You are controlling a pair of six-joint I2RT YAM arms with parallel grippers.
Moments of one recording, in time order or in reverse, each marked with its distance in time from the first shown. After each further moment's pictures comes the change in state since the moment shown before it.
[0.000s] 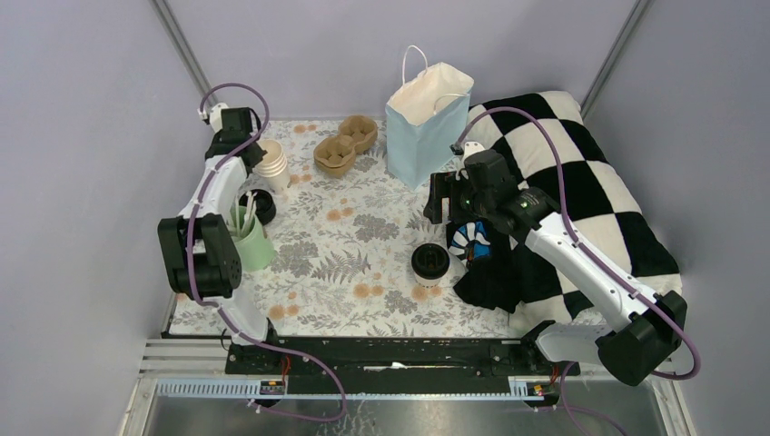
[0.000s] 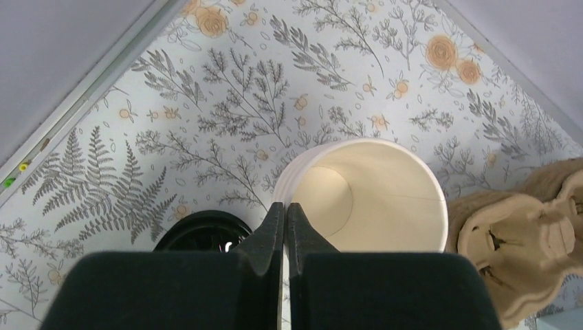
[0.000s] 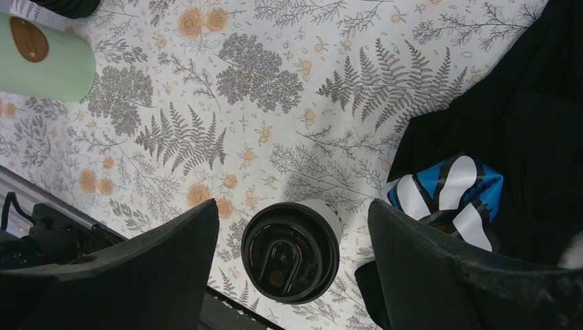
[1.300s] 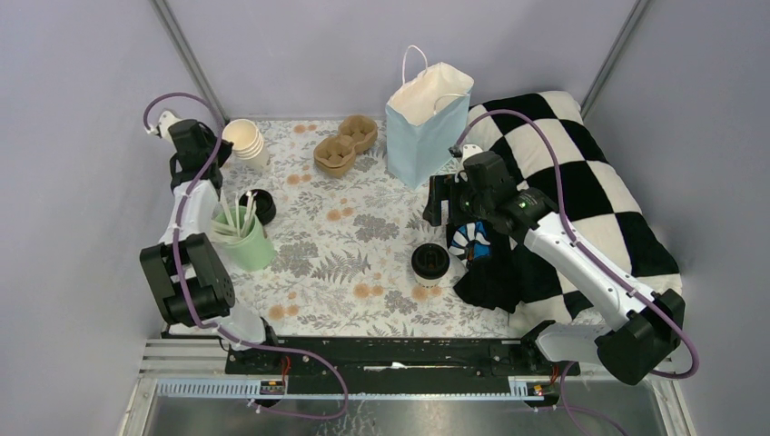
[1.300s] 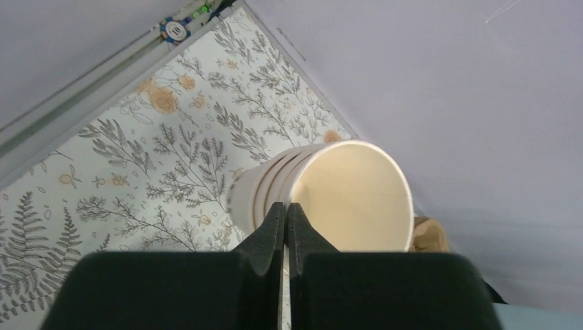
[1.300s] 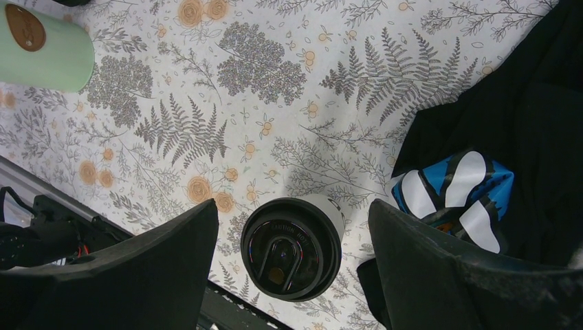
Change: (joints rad) left arm 0.231 -0.143 -0.201 0.395 0.309 -0.154; right arm -0.005 0.005 -0.016 0.002 -0.025 -0.002
